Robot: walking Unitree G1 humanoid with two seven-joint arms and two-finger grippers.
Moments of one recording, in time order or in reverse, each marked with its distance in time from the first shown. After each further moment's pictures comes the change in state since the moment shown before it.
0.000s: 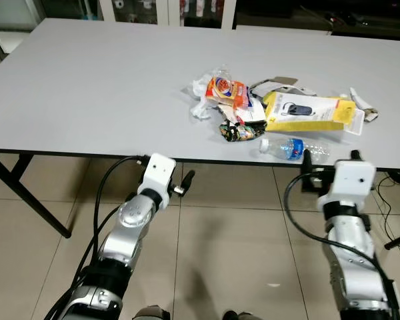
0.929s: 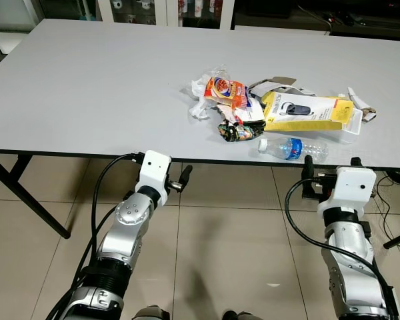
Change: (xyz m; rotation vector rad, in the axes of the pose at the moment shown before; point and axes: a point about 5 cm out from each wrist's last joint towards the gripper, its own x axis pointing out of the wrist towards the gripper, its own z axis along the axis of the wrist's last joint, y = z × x) left arm 0.001 0.003 0.010 -0.054 -0.043 0.030; right arm -0.008 0.003 -0.008 0.026 0.037 -0.005
